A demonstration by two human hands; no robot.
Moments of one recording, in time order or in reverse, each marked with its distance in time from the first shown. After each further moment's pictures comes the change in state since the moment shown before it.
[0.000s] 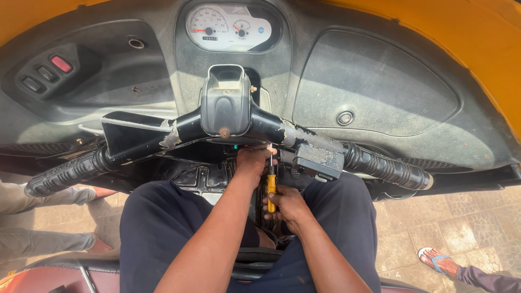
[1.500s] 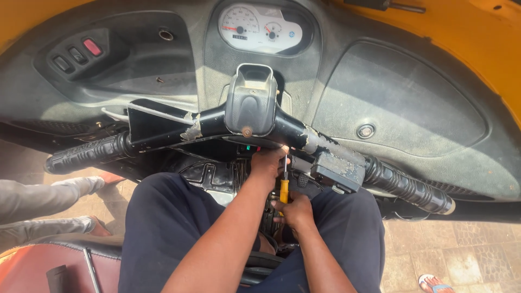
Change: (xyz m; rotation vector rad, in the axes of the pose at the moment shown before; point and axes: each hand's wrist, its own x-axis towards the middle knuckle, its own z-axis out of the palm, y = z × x) left_hand 0.022 -0.021 0.003 -0.049 -0.032 0.085; right_hand 0.016 0.007 0.008 -0.264 0.234 -0.116
